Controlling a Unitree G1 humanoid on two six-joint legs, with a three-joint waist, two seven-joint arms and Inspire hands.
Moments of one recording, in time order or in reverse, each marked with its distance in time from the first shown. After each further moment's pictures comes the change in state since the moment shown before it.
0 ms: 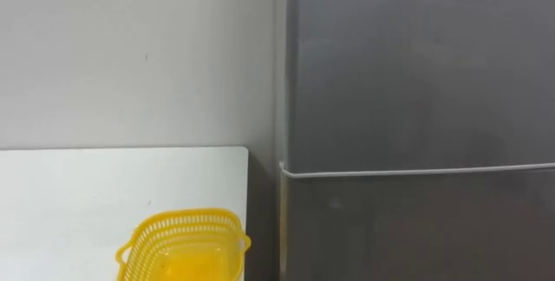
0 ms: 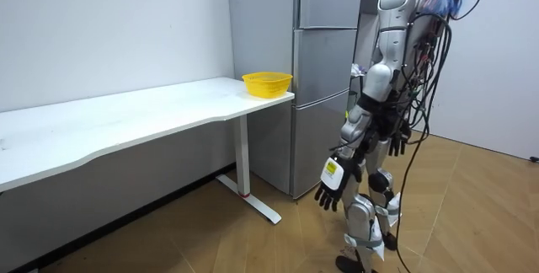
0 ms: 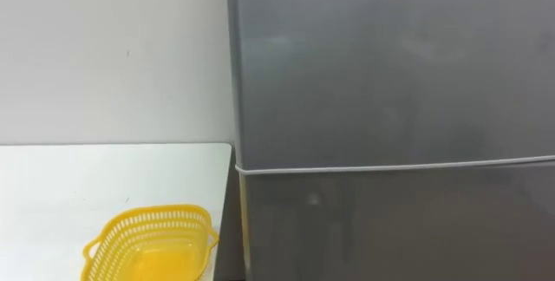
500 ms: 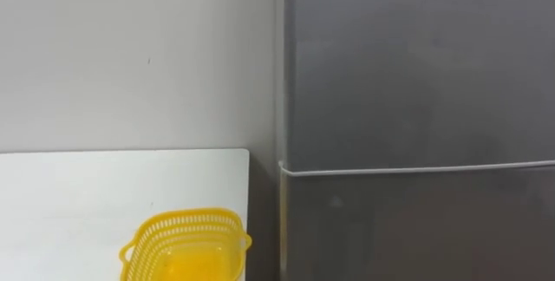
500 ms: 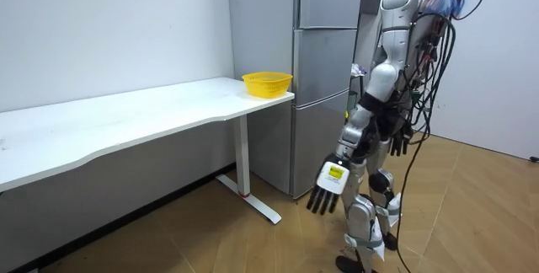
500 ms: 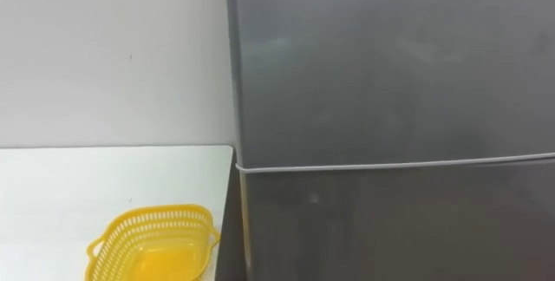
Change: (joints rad) left arm 0.012 0.000 0.261 -0.082 -0.660 -0.047 0.245; right arm -0.001 -0.002 -0.058 0.016 0.017 -0.009 -0.031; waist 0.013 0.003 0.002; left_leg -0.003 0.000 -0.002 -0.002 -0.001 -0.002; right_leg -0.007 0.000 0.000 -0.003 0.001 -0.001
